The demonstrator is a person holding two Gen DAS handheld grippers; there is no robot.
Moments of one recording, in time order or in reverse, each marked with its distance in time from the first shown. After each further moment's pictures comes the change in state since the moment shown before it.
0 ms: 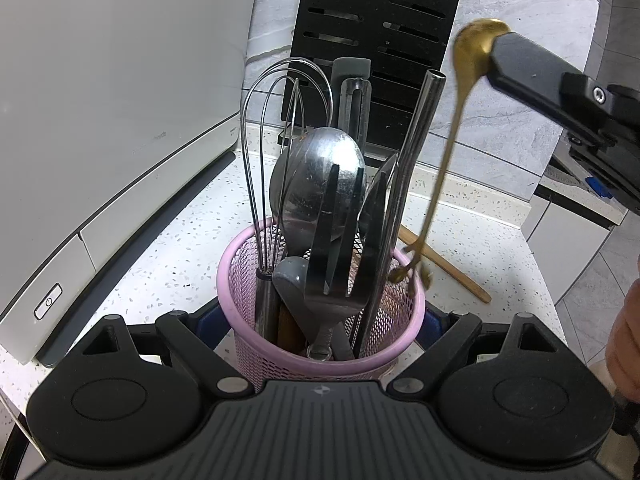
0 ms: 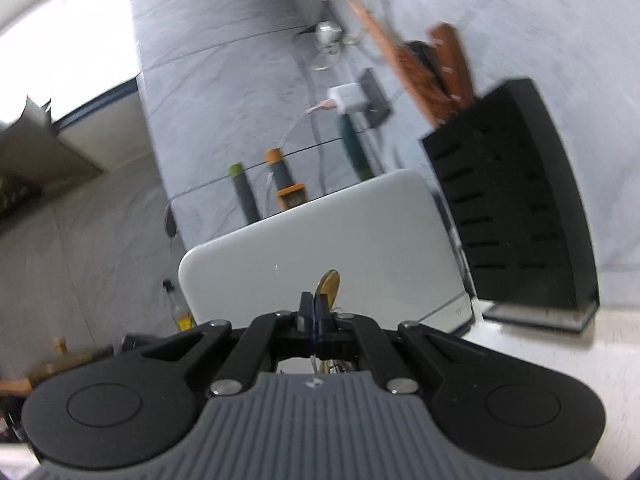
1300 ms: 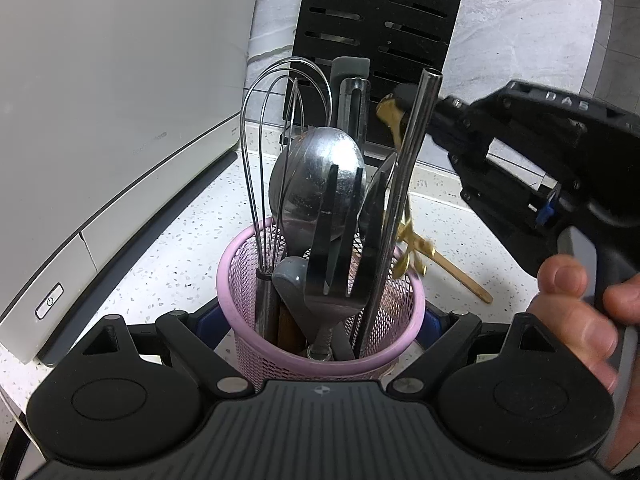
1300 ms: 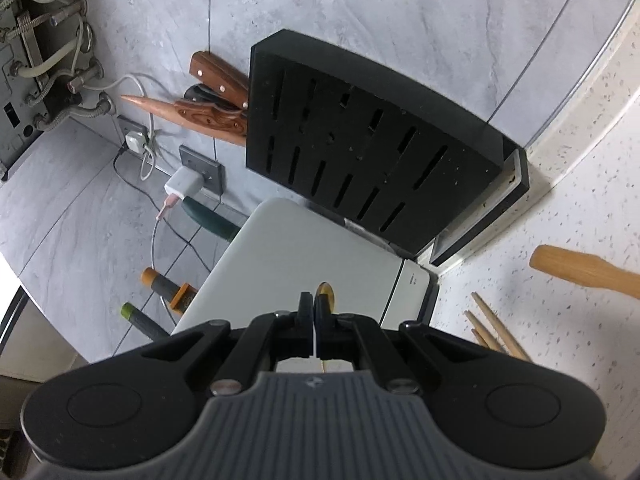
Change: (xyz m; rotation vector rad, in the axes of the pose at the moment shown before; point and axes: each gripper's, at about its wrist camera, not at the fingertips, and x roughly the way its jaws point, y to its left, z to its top) left arm 0.000 0.000 -0.001 0.000 0.001 0.006; right arm 0.032 -0.057 -0.049 0.705 -0.235 -0.208
